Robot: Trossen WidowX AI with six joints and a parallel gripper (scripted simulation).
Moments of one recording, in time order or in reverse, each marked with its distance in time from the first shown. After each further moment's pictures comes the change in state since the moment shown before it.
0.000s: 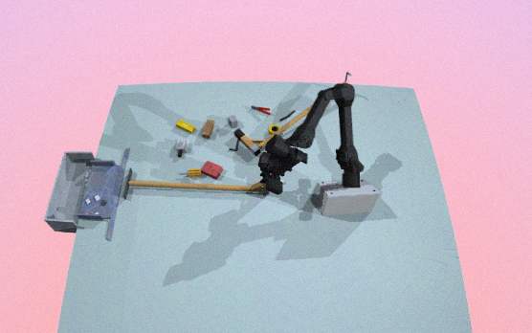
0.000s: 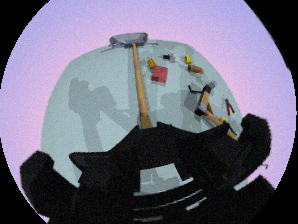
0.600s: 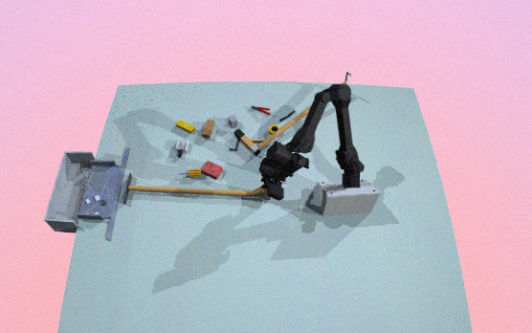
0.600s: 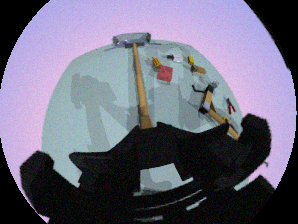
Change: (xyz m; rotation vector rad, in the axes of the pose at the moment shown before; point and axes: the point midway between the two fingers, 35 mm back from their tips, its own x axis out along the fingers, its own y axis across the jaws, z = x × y) arm -0.003 0.023 -0.003 -0.004 -0.001 0.002
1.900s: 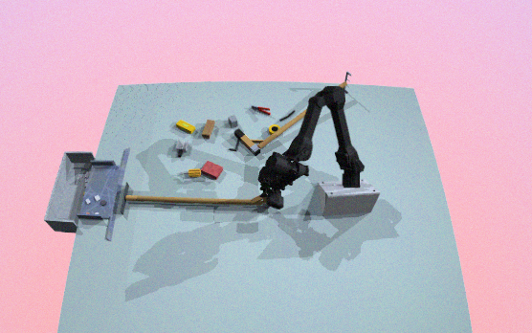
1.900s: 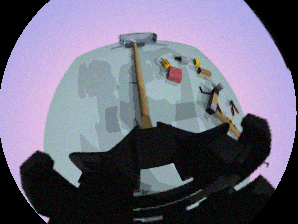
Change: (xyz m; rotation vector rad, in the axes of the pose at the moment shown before) arm 0.001 0.038 0.003 -0.016 -0.003 0.017
